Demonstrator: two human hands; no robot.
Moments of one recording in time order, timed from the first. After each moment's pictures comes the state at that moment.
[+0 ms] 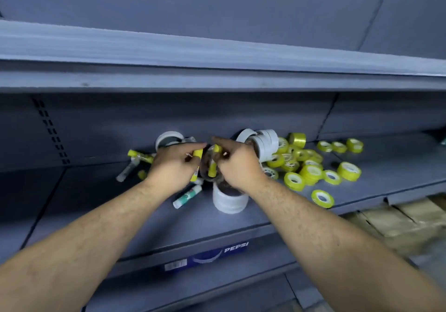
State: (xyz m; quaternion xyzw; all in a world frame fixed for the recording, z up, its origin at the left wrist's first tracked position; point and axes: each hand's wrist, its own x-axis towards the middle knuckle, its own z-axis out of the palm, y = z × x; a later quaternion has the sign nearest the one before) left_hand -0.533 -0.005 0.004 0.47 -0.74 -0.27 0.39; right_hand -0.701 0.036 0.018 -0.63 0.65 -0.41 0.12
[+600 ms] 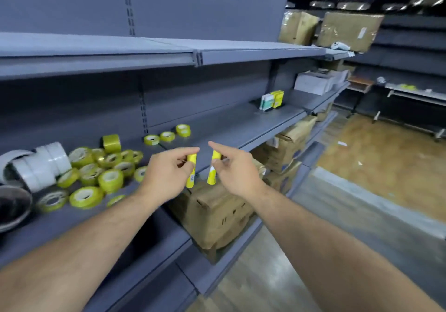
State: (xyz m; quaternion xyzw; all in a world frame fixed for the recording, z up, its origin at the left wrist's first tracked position) left_hand -0.974 0.174 0.013 0.26 -0.82 -0.39 0.34; right_hand -1.109 0.295 0.016 -0.45 0.77 -0.46 0.03
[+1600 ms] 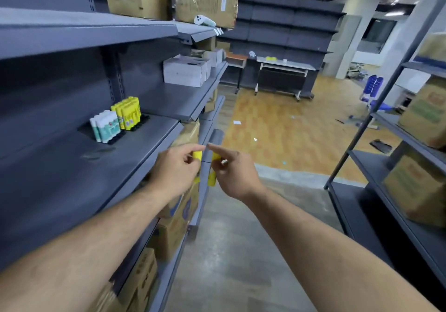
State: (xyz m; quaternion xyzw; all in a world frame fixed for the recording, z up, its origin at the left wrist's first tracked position) left_hand -1.589 0.258 0.008 0.05 -0.87 -0.45 0.20; right_hand -1.628 0.415 0.009 -0.21 0.89 -0.39 -0.08
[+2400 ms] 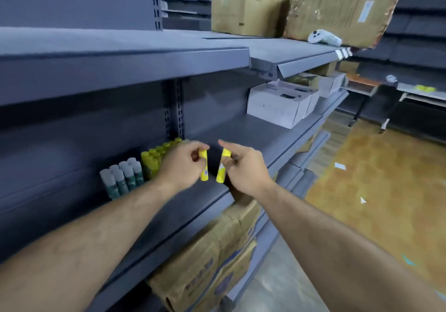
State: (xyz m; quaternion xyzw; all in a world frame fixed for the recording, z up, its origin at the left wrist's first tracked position) left_hand -1.901 0.092 0.005 0.25 -0.86 -0.32 0.31; right_hand -2.012 0.226 0.011 -0.42 0.80 -0.43 0.03
